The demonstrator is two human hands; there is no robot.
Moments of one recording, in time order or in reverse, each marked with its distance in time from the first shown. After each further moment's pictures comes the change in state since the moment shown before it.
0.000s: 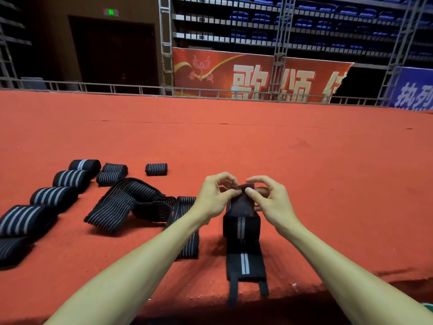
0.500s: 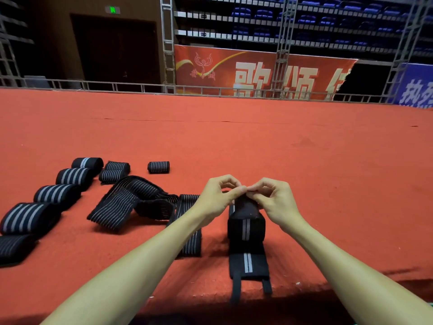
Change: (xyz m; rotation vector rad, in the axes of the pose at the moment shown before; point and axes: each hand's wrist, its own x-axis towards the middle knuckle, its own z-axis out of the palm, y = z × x) left_hand -0.008 0.002 -0.001 -0.113 -0.074 -0.103; right_hand 0.004 0.007 -0.002 0.015 -0.014 -0.028
